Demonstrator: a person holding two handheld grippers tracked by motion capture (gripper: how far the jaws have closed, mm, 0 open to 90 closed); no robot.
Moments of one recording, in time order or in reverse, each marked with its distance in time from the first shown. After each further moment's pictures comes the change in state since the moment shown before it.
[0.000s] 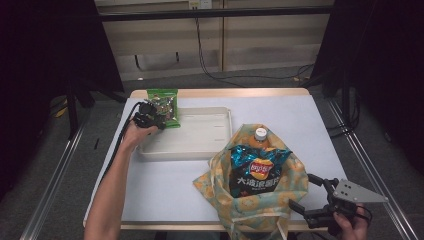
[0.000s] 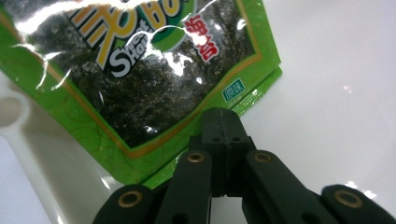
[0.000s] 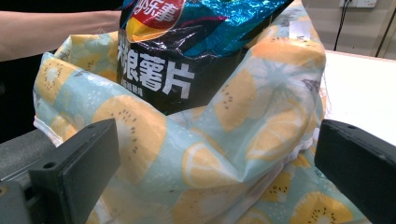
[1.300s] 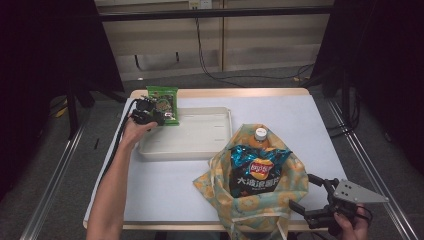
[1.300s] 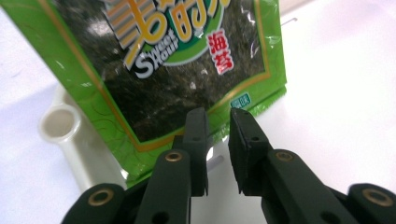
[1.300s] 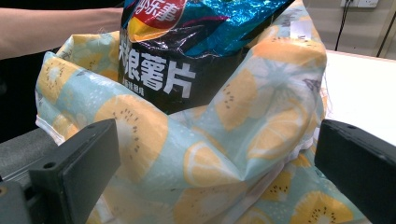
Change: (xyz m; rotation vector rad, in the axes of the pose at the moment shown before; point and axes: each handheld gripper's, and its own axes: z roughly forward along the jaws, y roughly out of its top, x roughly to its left) left arm 0.009 0.004 -0.009 -0.042 0.011 -0.045; right arm 0.001 0.000 0.000 -0.005 -0.005 0.001
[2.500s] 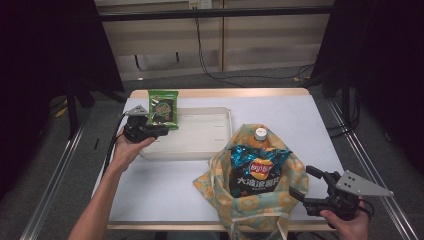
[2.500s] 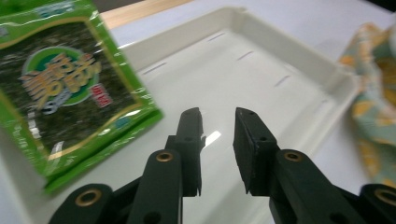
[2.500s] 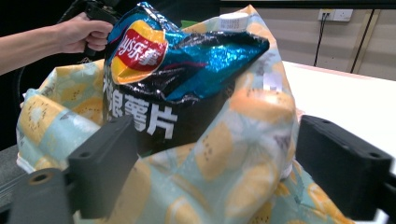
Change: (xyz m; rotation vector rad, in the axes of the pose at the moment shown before) left arm -0.078 -0.041 -0.074 -0.275 -0.146 0.128; right arm -0.002 0.023 0.002 -0.037 -0.065 0.004
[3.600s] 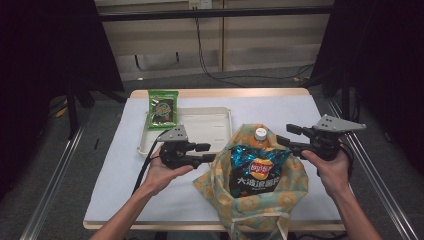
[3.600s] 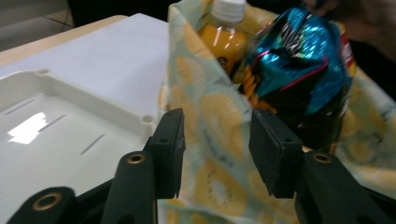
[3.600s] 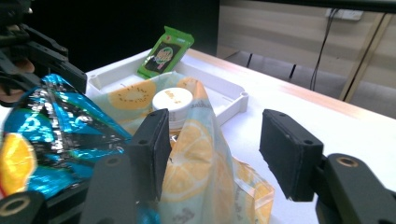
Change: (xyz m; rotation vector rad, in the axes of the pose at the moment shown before) left arm -0.140 0.019 0.021 -0.126 -0.352 0.145; right arm -0.056 0.079 0.078 0.085 0.028 -0.034
